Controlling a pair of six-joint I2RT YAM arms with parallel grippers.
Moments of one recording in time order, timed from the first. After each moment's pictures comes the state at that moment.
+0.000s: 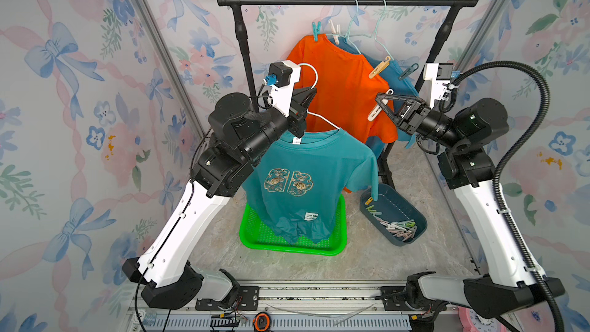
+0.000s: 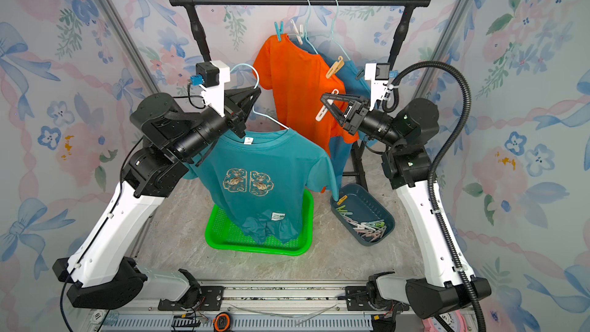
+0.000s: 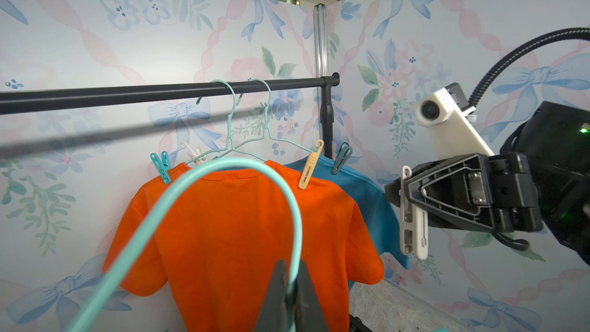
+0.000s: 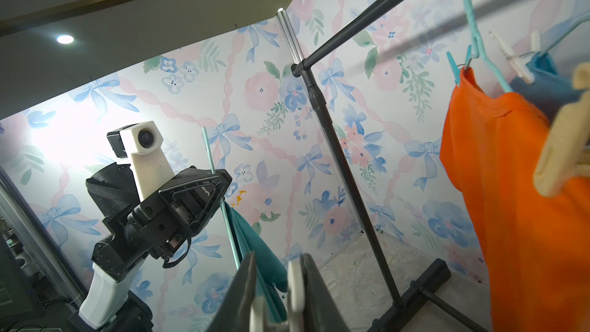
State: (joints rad) left arm -0.67 1.40 1.95 -0.35 0.10 0.07; right arm 0.23 1.33 1.67 0.05 -0.86 0.73
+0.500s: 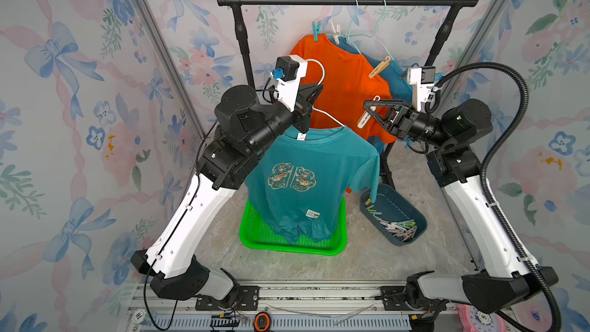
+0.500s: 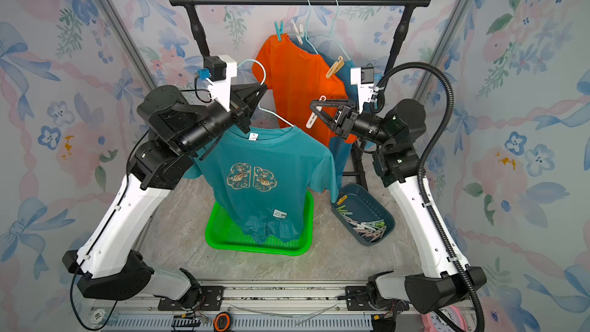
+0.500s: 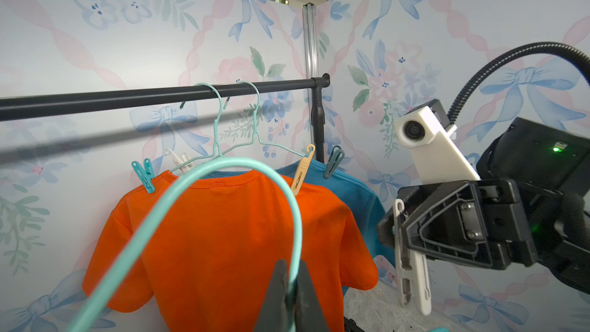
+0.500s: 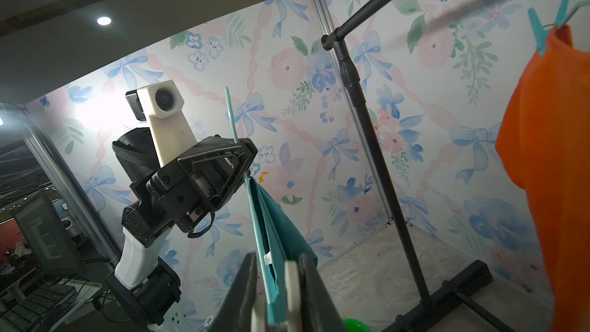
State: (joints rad) left arm -0.67 1.46 2.03 -0.37 0.14 0.07; right arm 0.27 1.33 1.61 0.13 -0.94 0.74
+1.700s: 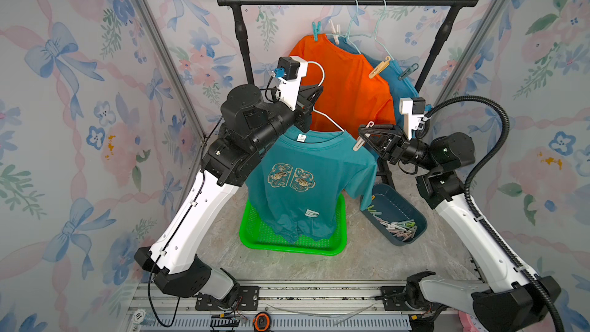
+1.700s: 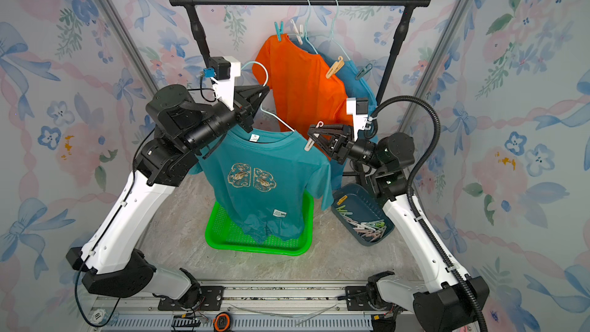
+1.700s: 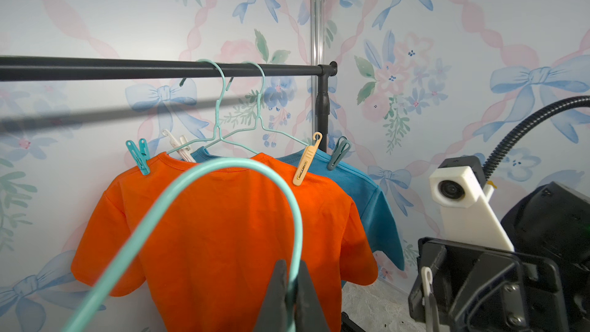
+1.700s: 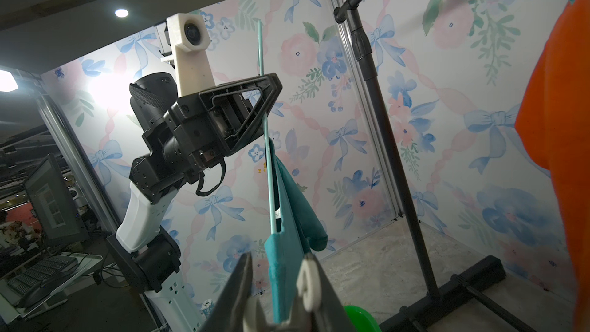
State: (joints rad) left arm -0.65 1.47 2.01 -0.36 0.15 0.01; right arm 0.30 1.19 1.23 0.45 -0.93 0.76
